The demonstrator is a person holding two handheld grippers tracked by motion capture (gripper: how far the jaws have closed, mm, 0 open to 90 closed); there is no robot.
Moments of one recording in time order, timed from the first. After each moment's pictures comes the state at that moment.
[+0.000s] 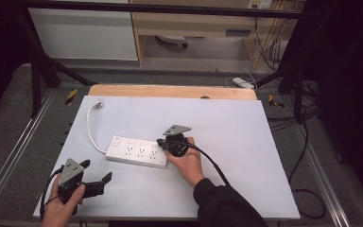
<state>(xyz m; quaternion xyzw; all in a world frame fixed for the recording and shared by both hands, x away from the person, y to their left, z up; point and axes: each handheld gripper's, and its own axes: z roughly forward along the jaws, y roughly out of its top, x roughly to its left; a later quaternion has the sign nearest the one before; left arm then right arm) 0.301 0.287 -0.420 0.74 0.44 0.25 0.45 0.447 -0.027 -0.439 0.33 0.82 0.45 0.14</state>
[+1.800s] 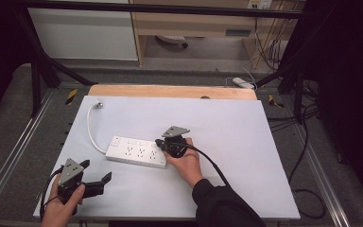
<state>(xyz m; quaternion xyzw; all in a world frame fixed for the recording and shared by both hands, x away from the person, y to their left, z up) 0.301 0.287 -0.421 0.74 0.44 0.25 0.45 0.448 -0.023 -0.448 0.31 0.82 0.46 0.15</state>
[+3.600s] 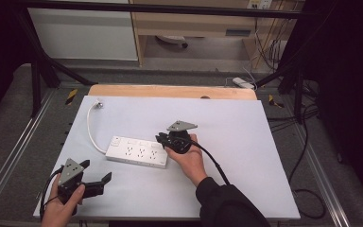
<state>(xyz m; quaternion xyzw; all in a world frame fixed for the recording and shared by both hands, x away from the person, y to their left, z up) 0.301 0.288 -0.421 0.74 0.44 0.25 0.45 0.447 -0.035 -0.422 0.33 0.79 0.50 0.14</state>
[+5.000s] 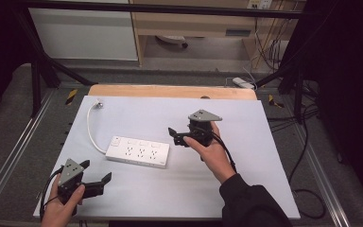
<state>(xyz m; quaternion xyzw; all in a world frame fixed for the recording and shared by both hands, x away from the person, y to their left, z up) 0.300 0.288 -0.422 0.74 0.44 0.25 0.45 0.438 -0.089 -0.366 0.37 0.74 0.51 0.21</state>
